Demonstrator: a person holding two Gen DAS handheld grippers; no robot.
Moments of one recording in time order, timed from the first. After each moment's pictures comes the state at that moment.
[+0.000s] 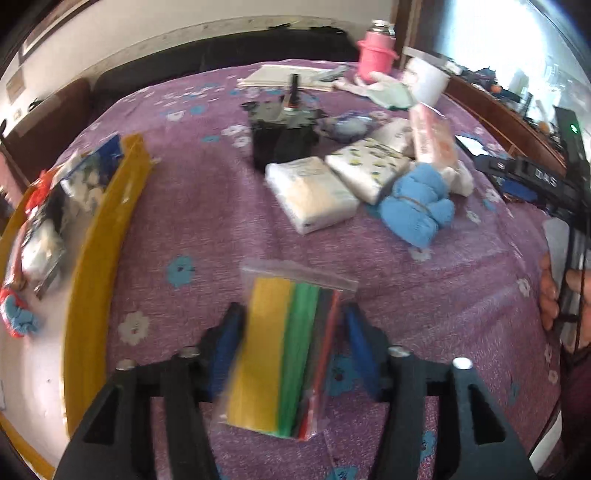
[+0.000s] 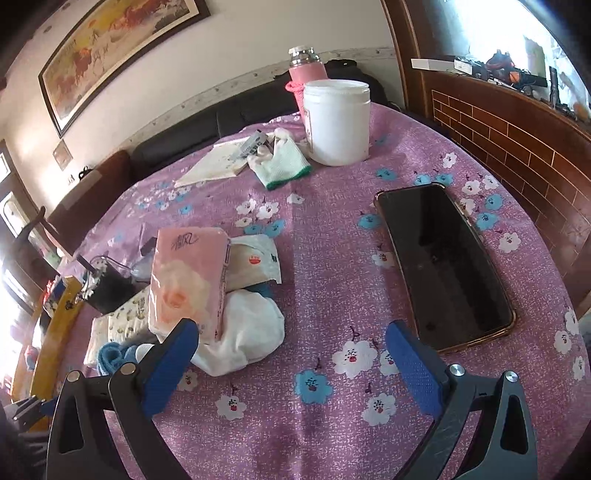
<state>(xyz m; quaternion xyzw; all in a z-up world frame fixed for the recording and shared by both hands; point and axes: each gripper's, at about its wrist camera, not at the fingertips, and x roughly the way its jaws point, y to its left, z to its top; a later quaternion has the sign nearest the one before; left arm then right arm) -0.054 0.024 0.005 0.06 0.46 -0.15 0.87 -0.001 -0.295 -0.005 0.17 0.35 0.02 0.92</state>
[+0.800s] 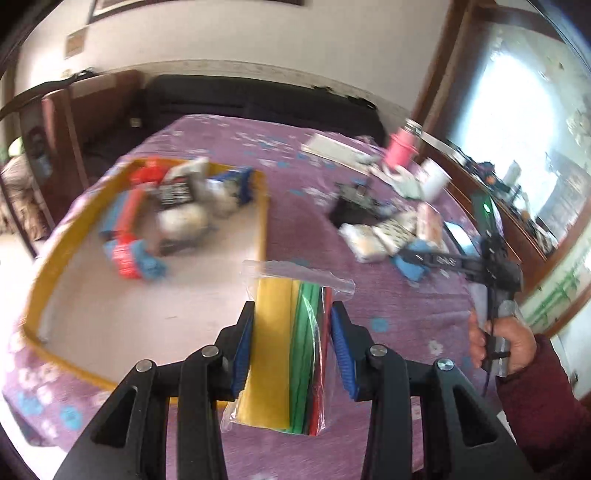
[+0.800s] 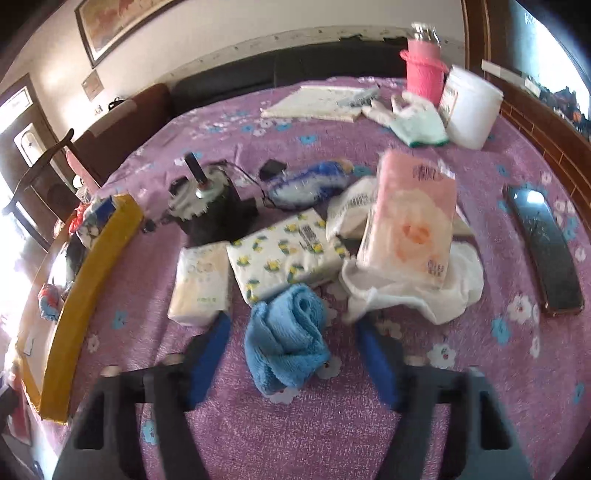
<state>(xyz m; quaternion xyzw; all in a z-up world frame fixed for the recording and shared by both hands) -0.141 0.178 0.084 -0.08 0.38 -0.12 0.91 0.003 -0.153 0.004 0.11 0.44 0.10 0.89</state>
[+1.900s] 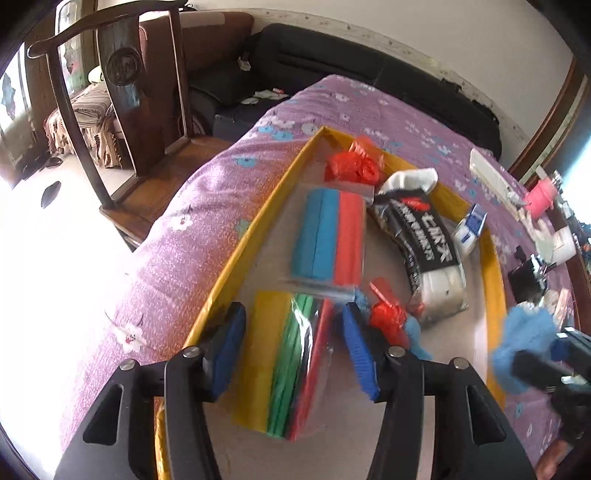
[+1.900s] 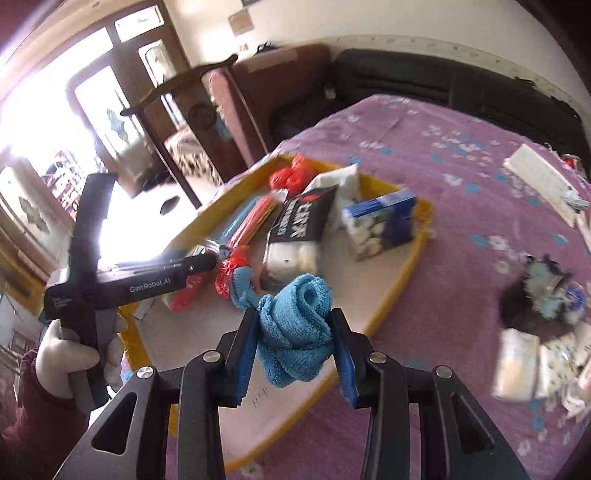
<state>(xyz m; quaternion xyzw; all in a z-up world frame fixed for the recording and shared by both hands) -0.015 0.342 0.035 -0.14 0.47 0.04 0.87 0.004 0.107 0.070 -0.02 0.43 0.33 0.84</state>
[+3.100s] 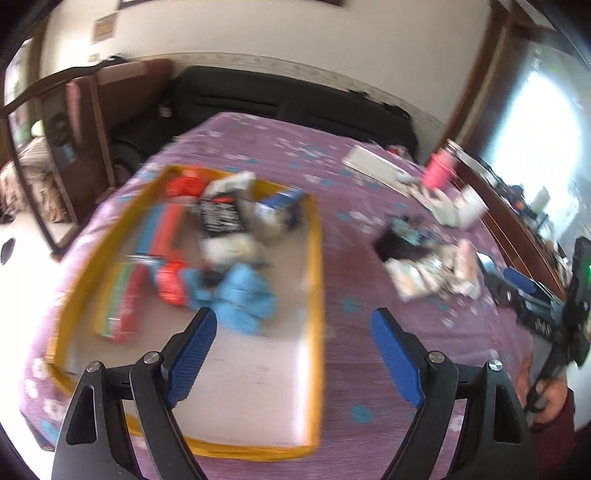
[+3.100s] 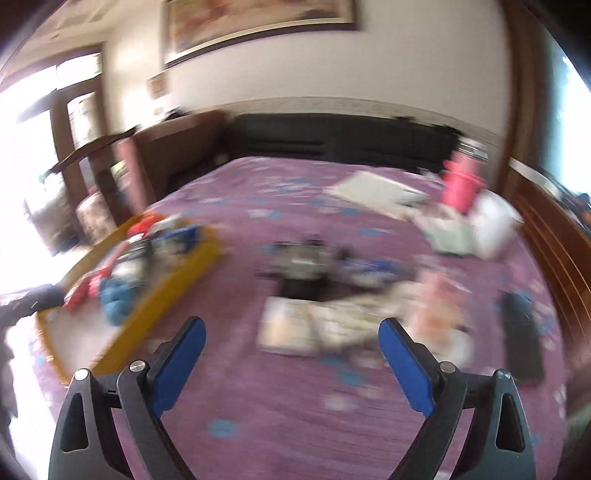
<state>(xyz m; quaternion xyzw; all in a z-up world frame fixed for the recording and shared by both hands) -0.090 0.192 0.094 -0.10 0.40 -0.09 0.91 -0.060 -0.130 0.085 0.02 0.30 0.10 0.95</state>
